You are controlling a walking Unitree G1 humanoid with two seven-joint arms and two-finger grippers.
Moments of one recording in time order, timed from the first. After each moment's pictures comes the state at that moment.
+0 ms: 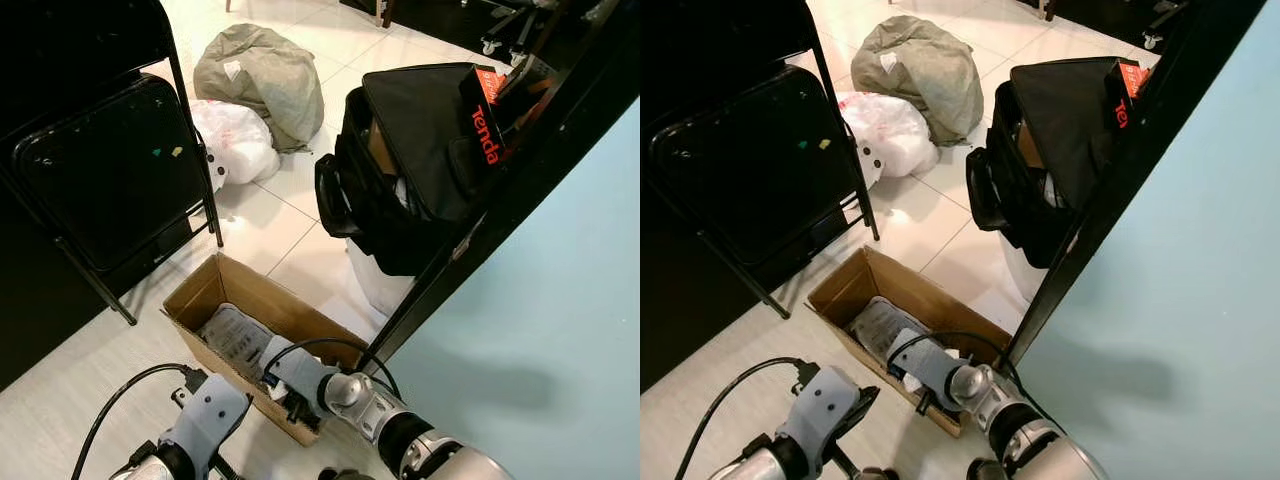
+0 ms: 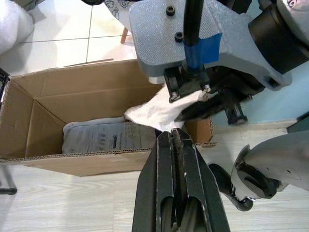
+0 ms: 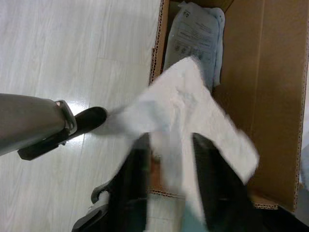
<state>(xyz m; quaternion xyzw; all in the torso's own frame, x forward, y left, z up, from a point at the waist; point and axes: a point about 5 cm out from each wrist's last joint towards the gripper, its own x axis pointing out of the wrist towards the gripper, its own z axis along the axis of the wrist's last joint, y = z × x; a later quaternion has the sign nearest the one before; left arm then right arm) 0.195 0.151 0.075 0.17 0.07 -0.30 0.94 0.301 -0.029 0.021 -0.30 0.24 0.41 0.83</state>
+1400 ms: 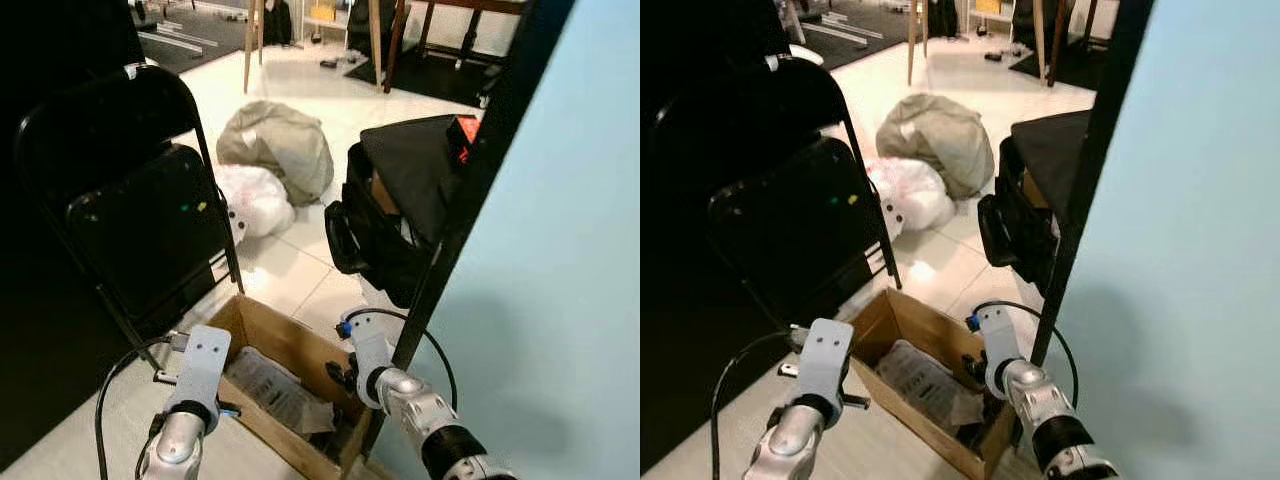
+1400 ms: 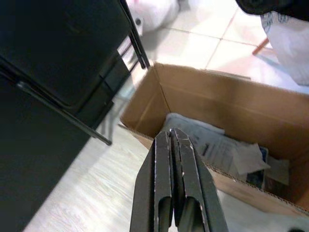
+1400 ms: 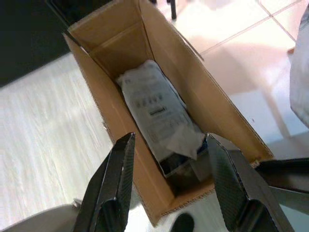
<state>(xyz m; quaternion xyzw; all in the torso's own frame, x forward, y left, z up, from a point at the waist) 0.252 0.156 0.059 0.11 0.12 0.01 0.99 0.310 -0.102 0.023 -0.03 0.29 0.22 0.93</state>
